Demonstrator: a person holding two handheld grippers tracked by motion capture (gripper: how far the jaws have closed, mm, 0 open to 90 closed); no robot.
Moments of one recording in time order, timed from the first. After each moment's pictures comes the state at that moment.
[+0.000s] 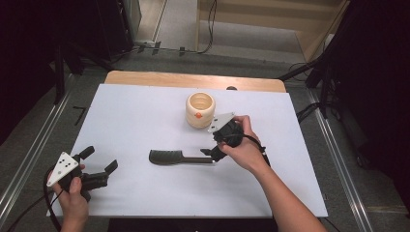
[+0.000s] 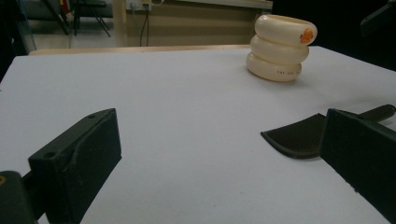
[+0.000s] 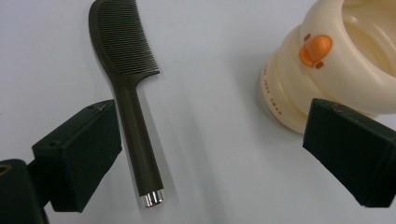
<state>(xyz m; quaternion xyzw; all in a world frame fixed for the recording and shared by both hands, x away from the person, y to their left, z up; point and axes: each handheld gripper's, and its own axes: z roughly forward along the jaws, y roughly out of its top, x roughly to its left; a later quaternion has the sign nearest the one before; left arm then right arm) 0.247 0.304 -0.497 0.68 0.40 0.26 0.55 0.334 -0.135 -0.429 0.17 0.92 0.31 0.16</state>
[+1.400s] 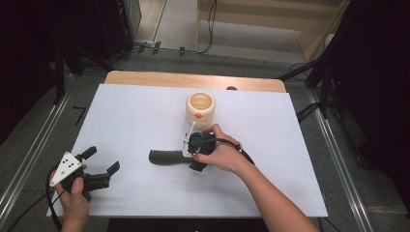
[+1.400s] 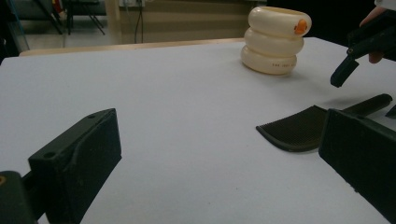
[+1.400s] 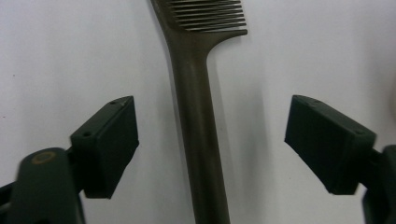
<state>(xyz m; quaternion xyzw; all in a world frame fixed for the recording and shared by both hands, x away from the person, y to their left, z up) 0.247 0.301 -0.497 0.70 0.39 0.26 0.54 0.341 -0.067 -0.467 0.12 0.98 0.14 0.05</state>
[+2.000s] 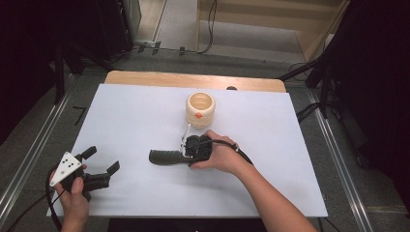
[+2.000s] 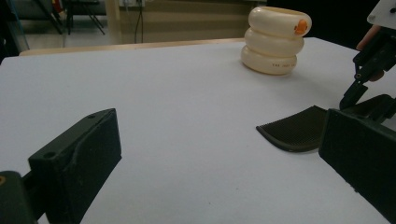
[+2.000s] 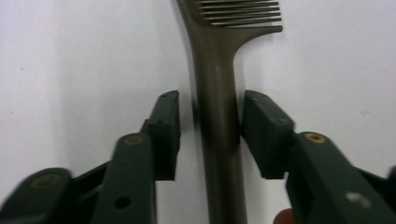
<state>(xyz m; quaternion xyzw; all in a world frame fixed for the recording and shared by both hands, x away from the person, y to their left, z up) 0.248 0.301 -0.497 0.70 0.39 0.26 0.54 0.340 -0.058 -0.477 0.10 0.99 0.13 0.02</state>
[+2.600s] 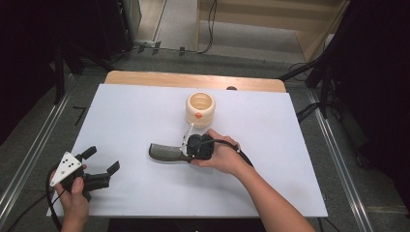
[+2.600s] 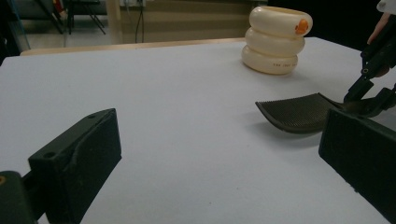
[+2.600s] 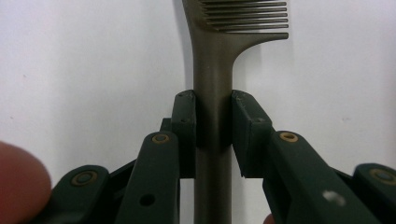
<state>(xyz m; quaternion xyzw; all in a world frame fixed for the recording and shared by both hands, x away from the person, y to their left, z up) 0.248 0.300 -0.497 0.70 0.39 0.26 0.54 0.339 -0.065 -0.471 0.10 0.98 0.16 0.04</state>
